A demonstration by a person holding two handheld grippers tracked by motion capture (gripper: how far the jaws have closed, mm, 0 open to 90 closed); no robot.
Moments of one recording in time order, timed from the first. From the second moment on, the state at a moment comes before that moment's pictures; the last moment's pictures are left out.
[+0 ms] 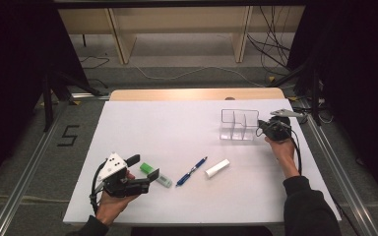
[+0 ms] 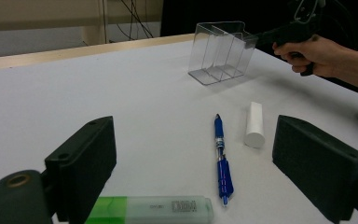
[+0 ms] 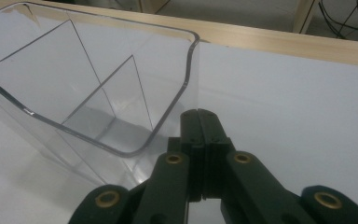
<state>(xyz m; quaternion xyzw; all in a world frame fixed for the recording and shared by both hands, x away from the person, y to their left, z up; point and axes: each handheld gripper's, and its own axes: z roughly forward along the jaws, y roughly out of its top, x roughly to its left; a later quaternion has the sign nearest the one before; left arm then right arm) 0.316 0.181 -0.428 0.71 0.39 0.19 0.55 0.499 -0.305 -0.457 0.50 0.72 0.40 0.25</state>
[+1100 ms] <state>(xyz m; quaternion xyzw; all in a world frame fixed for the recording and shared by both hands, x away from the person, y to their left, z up) 0.315 0.181 -0.428 0.71 0.39 0.19 0.55 0.501 -0.228 -0.464 0.46 0.76 0.41 0.22</state>
